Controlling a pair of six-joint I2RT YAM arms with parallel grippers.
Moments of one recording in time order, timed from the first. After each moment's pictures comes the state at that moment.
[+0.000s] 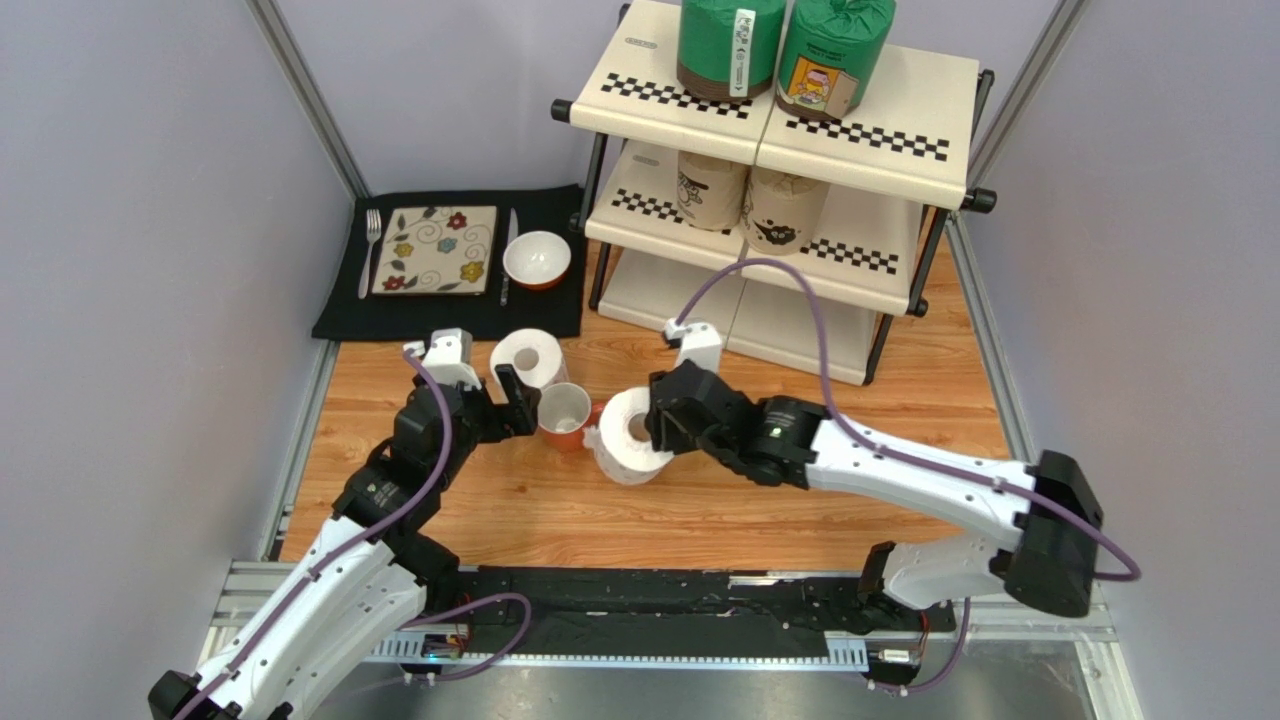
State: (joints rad) left arm -0.50 0.56 0.50 -0.33 -0.25 -0.46; right arm 1.12 1.35 1.05 -0.47 0.40 0.70
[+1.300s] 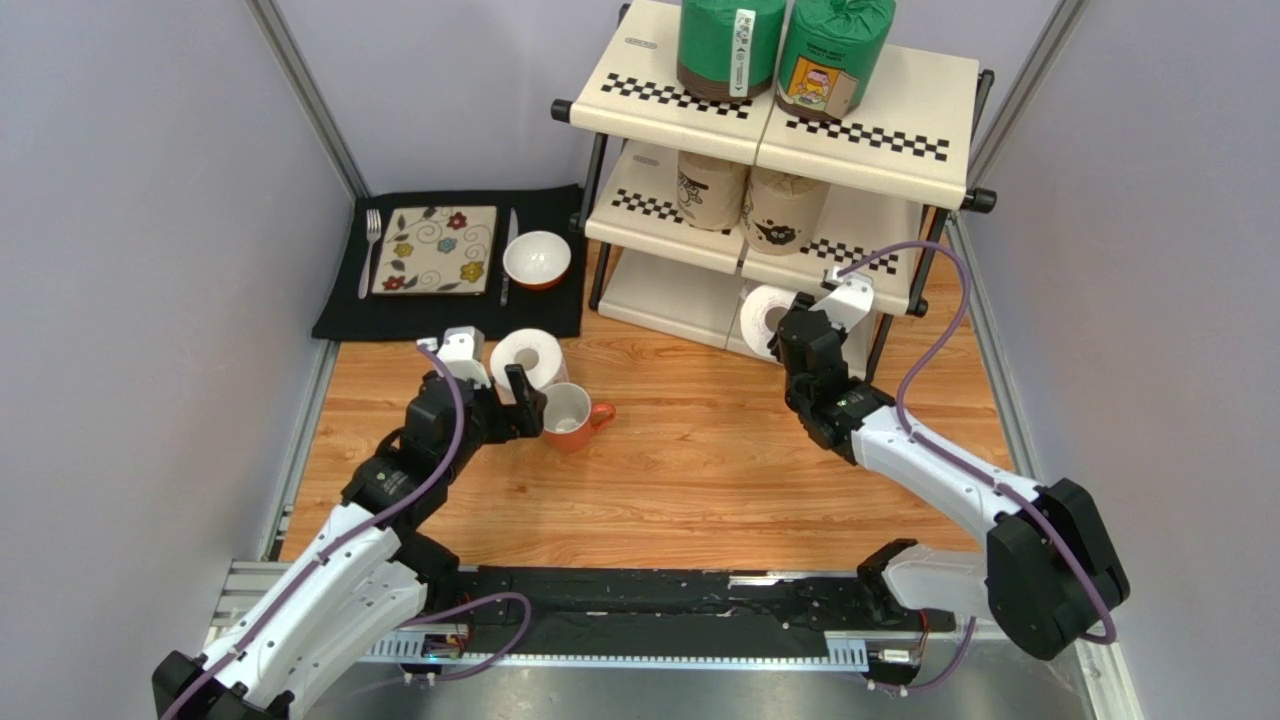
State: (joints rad) left arm -0.50 0.63 0.50 -0.34 -0.22 -0.46; right arm 0.55 1.21 0.70 0.11 0.72 0.54
